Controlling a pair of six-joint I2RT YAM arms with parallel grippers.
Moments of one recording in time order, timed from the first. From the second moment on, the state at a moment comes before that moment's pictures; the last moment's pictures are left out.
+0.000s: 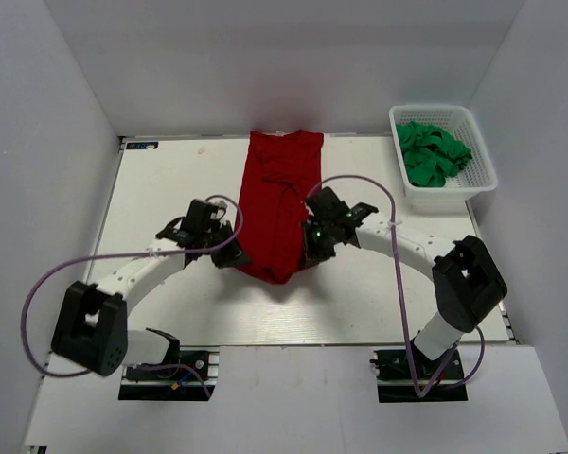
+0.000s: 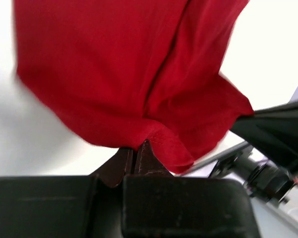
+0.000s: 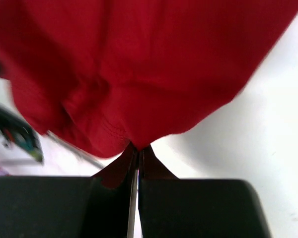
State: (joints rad) left arm -0.39 1.25 0.72 -0.42 0.35 -0.76; right arm 0.76 1.60 1.07 -0.59 -0.27 0.57
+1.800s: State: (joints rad) left arm -0.20 2.11 1.67 -0.19 0.25 -0.59; right arm 0.37 2.16 1.85 -0.55 -0.28 0.35
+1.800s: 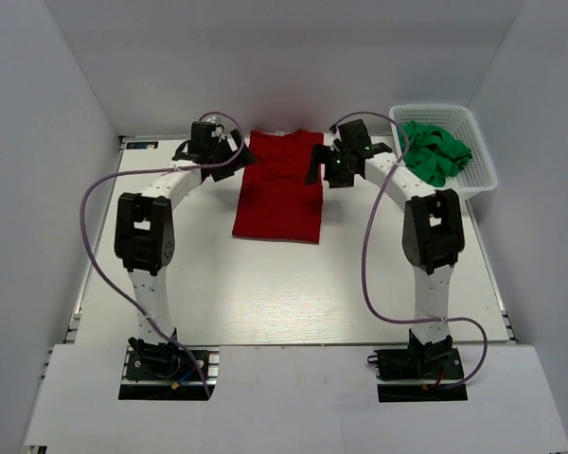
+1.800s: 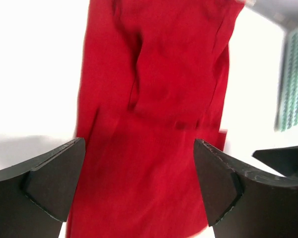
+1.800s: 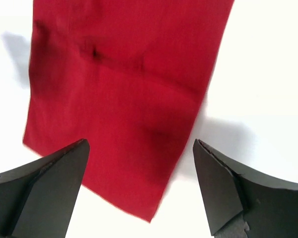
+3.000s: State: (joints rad) left arm -0.23 1.77 0.94 -0.08 0.27 -0.57; right arm 0.42 1.92 1.11 -0.20 -0.53 0.46
